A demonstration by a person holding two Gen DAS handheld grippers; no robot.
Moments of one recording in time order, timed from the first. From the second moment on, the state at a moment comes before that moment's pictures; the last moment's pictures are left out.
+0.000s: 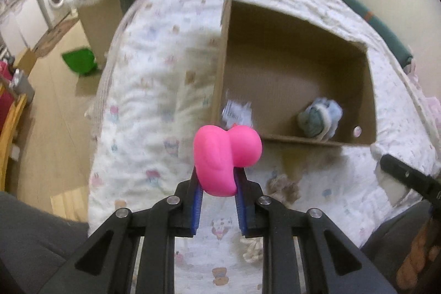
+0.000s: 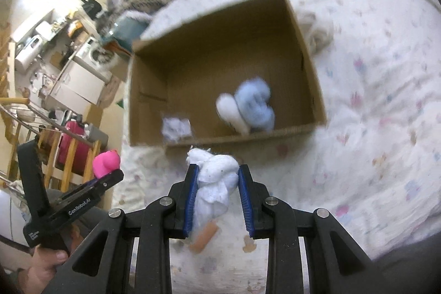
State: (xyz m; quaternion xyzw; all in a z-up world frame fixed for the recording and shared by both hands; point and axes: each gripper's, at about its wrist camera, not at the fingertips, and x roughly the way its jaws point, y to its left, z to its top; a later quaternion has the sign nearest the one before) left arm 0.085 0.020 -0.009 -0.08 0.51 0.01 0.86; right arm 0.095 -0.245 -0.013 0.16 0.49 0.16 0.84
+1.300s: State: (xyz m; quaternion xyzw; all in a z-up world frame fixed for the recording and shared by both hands) left arm 0.175 -0.021 -0.048 0.00 0.51 -0.02 0.86; right arm 0.178 -0.252 -0.063 0.09 0.52 0.08 0.84
